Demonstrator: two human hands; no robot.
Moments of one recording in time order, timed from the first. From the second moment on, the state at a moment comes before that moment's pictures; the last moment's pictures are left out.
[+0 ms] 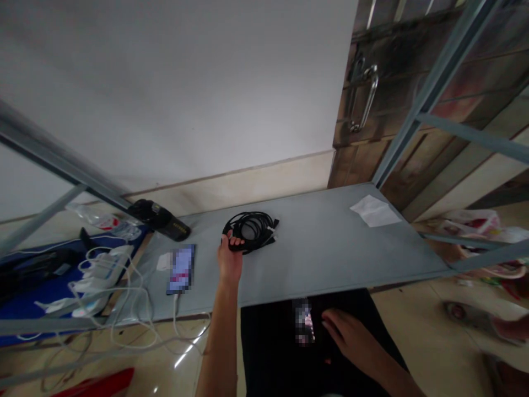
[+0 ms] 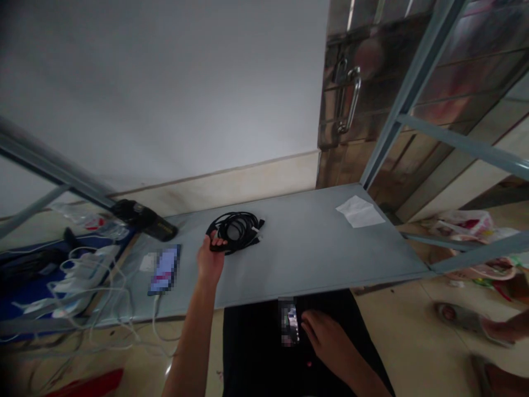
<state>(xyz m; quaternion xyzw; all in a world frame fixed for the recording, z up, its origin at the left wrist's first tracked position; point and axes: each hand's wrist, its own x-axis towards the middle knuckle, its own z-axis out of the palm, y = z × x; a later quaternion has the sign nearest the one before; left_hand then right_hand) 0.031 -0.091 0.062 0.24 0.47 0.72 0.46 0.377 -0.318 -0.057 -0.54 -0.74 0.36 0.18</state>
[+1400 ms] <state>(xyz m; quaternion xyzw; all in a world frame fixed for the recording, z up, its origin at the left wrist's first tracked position) 0.002 -0.112 -0.011 0.56 0.72 0.42 0.02 0.334 -0.301 -0.232 -0.48 -0.65 0.57 0.13</state>
